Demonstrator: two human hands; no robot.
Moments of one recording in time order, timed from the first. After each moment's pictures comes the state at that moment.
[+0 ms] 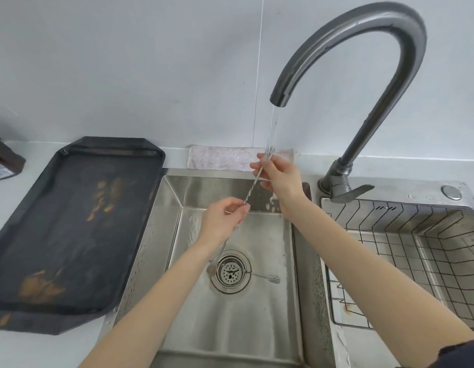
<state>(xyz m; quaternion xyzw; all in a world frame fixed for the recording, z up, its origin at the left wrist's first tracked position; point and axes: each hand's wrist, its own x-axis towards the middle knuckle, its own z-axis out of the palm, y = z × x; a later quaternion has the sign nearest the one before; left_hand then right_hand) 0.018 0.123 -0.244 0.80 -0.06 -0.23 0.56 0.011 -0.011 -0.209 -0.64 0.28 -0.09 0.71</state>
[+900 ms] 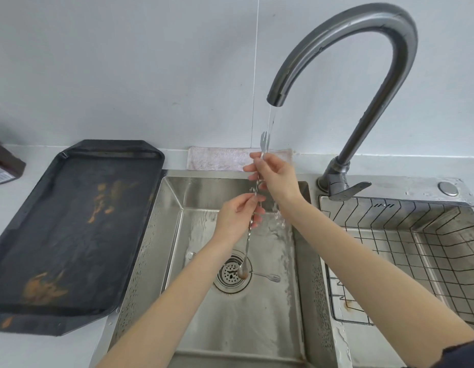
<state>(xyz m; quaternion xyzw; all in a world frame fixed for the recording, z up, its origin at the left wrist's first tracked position) 0.000 0.102 -0.221 0.72 -0.05 -0.28 0.63 0.007 -0.005 -0.203 -0.66 0.24 -0.09 0.71</state>
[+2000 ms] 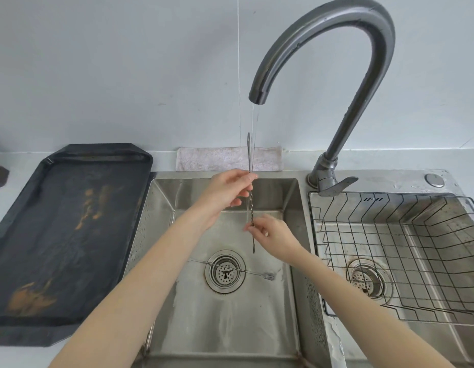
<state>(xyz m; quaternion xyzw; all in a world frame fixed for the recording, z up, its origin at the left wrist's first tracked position) 0.034 0.093 -0.192 0.74 -0.09 -0.35 0.57 -0.059 -0.010 -0.281 -0.90 0.11 0.06 0.41</state>
